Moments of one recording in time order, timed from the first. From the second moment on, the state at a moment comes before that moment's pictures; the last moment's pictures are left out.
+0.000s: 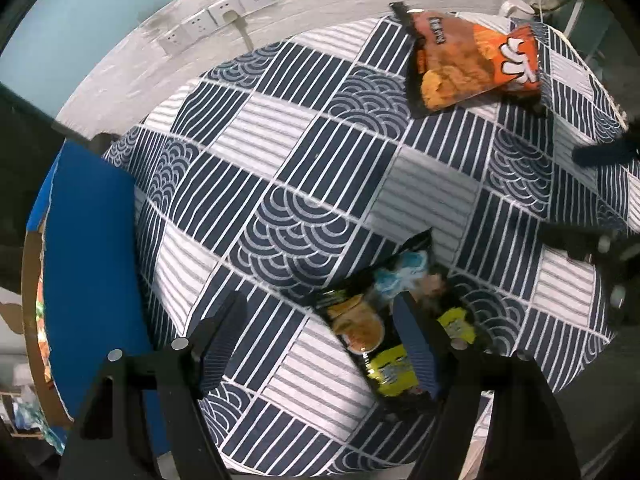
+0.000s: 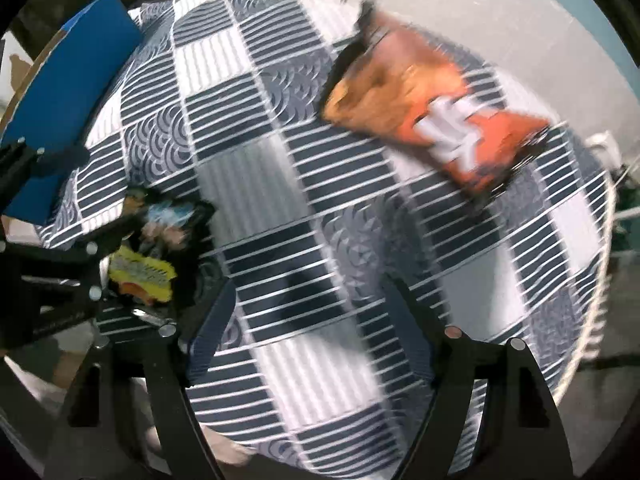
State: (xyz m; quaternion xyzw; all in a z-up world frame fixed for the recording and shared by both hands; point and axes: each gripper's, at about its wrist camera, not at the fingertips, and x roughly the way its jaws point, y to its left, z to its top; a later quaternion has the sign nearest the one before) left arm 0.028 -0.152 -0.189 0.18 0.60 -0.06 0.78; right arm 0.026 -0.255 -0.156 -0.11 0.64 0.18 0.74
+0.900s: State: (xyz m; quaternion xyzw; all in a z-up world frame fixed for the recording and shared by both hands) left arm 0.080 -0.144 -0.206 0.17 0.62 -0.05 0.76; right arm 0.136 -0.249 -0.190 -0.34 0.59 0.25 0.69
